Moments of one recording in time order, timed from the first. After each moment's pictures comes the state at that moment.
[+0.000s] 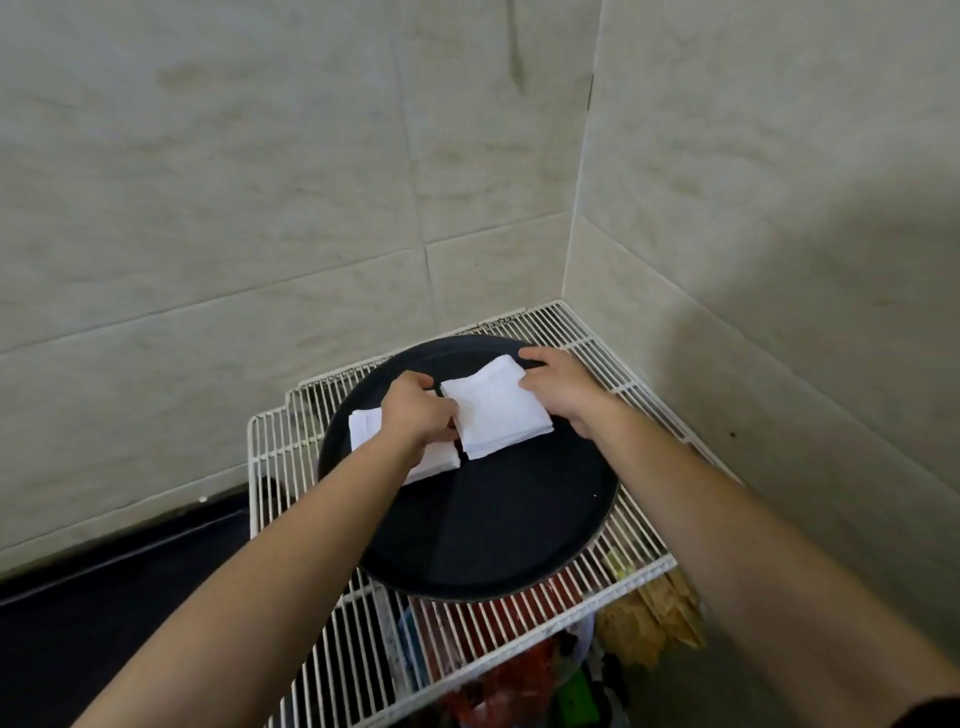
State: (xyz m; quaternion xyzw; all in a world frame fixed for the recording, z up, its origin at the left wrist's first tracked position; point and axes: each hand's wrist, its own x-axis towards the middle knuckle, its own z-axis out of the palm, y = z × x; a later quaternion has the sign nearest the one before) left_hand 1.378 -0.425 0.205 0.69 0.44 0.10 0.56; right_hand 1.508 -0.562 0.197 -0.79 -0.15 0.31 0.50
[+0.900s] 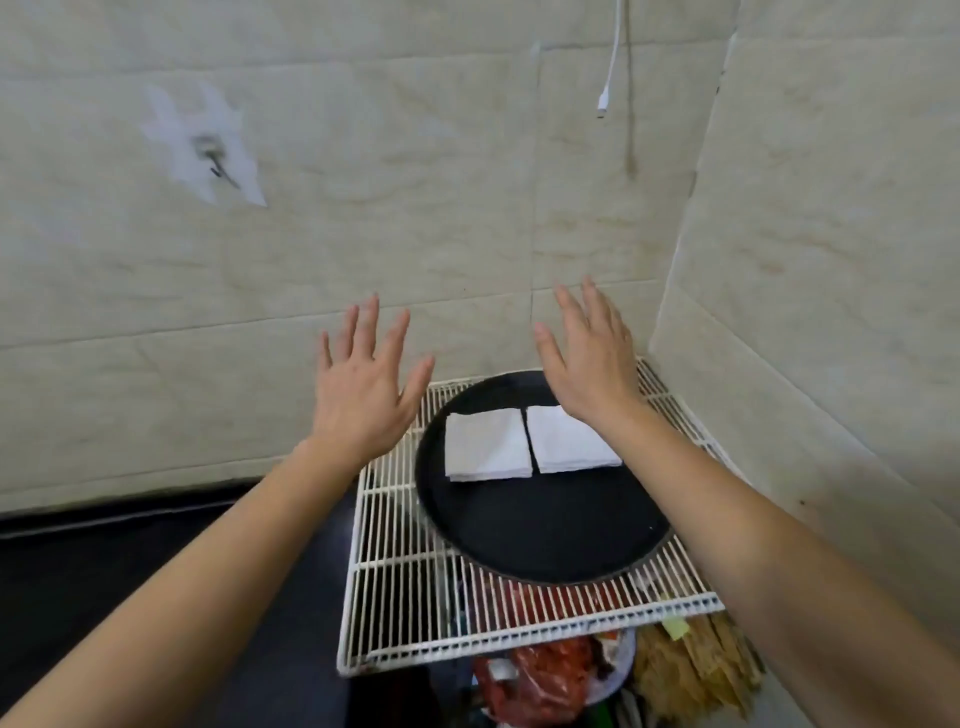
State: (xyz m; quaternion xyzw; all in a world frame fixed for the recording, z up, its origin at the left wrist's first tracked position) left_hand 1.235 -0.394 0.299 0.91 0.33 0.25 -0.04; right_hand 1.443 -0.547 0.298 -0.84 -0.43 -0.14 0.30
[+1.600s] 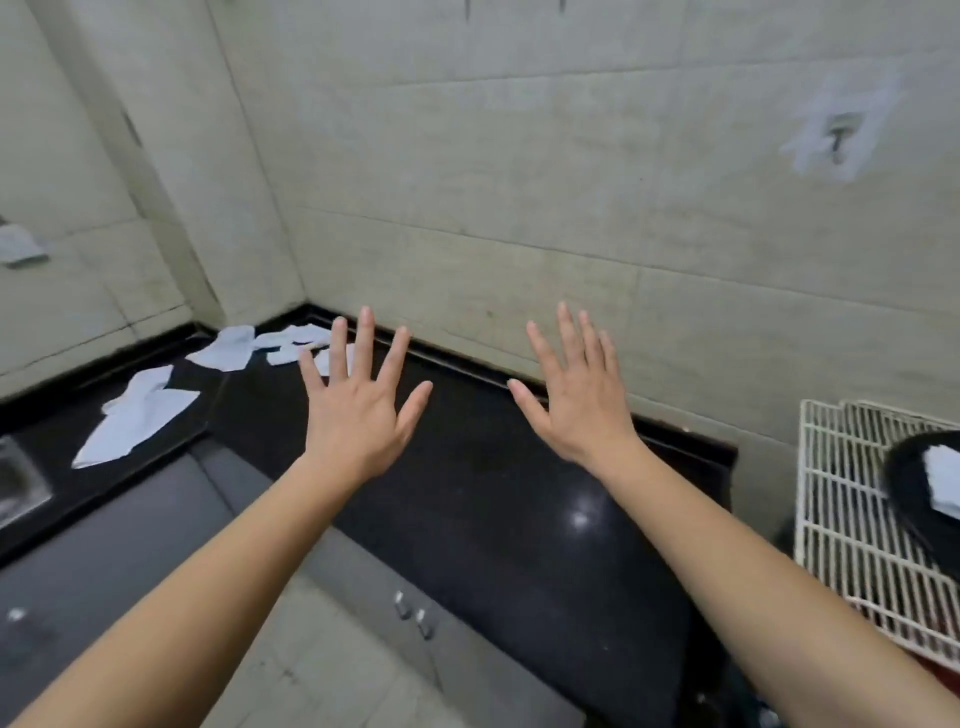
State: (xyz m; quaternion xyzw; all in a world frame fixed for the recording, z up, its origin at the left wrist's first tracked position) left_hand 0.684 -0.430 0.290 0.70 0.67 0.14 -0.19; right_hand 0.942 -0.408 0.272 -0.60 -0.76 -0.13 0.22
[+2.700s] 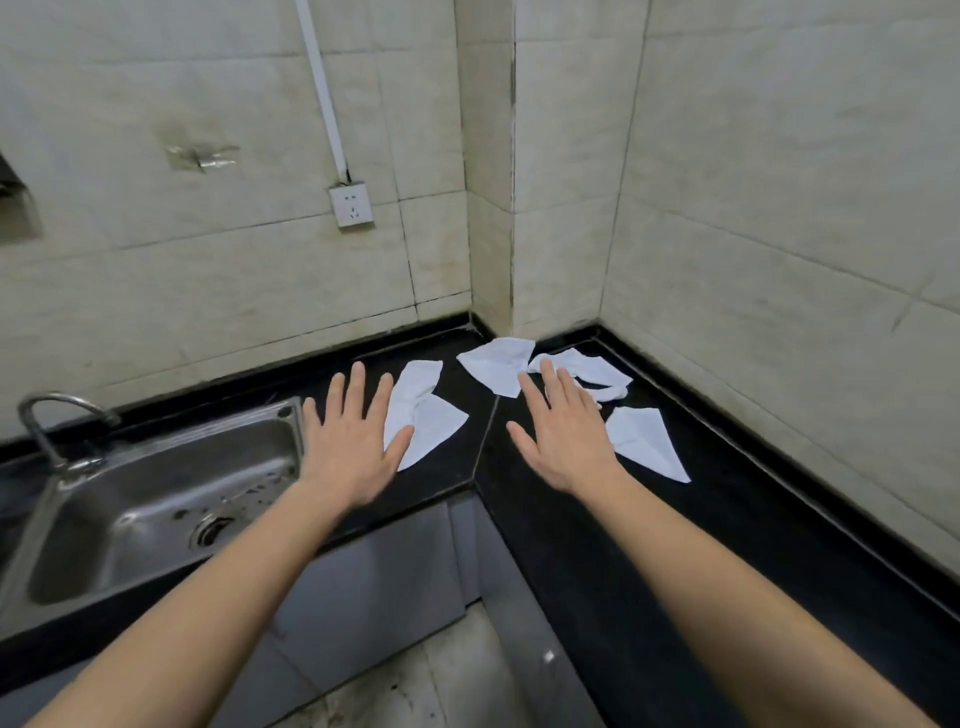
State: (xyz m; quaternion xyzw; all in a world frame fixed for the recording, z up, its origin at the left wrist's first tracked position) left_hand 0.096 -0.226 0.236 0.50 0.86 0.03 -0.09; right_hand 0.310 -0.068 0.212 -0.39 -0.91 -0.01 0.13
